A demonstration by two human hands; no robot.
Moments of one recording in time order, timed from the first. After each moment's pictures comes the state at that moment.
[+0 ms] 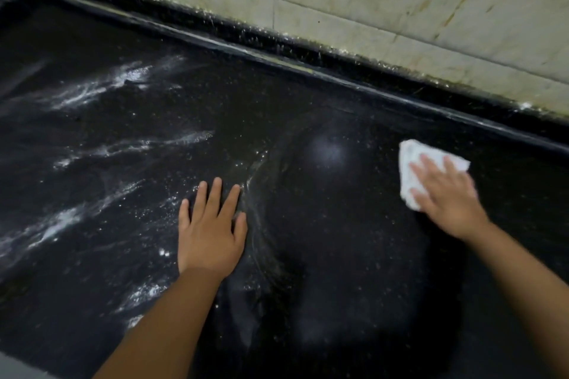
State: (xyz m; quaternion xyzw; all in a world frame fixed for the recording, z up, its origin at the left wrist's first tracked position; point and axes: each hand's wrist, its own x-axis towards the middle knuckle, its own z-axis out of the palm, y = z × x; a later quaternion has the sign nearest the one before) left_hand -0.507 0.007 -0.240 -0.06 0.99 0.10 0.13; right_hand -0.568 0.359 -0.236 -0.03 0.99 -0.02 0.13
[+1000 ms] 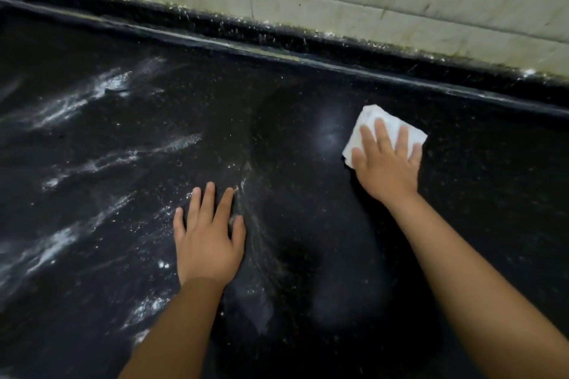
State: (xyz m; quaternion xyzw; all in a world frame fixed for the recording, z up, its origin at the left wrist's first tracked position) left_hand -0.506 0.007 -0.249 -0.06 0.99 0.14 0.06; right_hand -0.592 0.258 -0.238 0.10 0.98 -0.06 0.13
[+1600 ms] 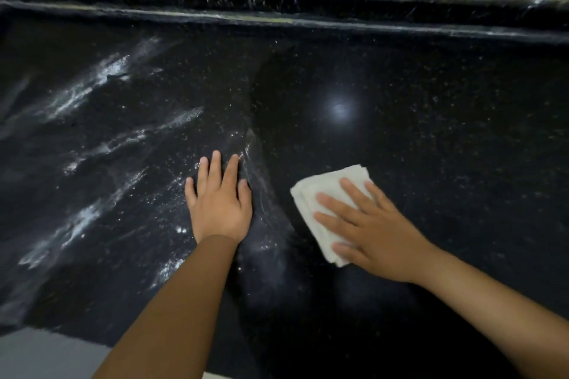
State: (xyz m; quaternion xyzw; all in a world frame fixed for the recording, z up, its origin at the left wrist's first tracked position) left_hand -0.504 0.006 -0.247 -0.06 0.99 0.13 0.08; right_hand -0.453 0.241 -0.259 -0.30 0.95 -0.02 0.09
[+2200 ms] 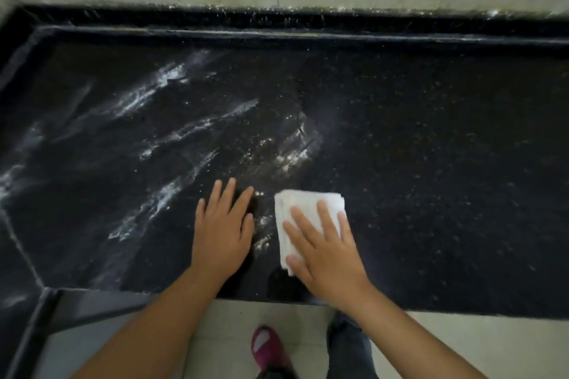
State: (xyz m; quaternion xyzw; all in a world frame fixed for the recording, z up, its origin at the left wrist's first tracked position) left_hand -0.431 -0.137 -0.226 0.13 0.97 0.17 0.10; right_hand -0.363 0.034 -0.253 -0.10 0.99 -0.03 0.08
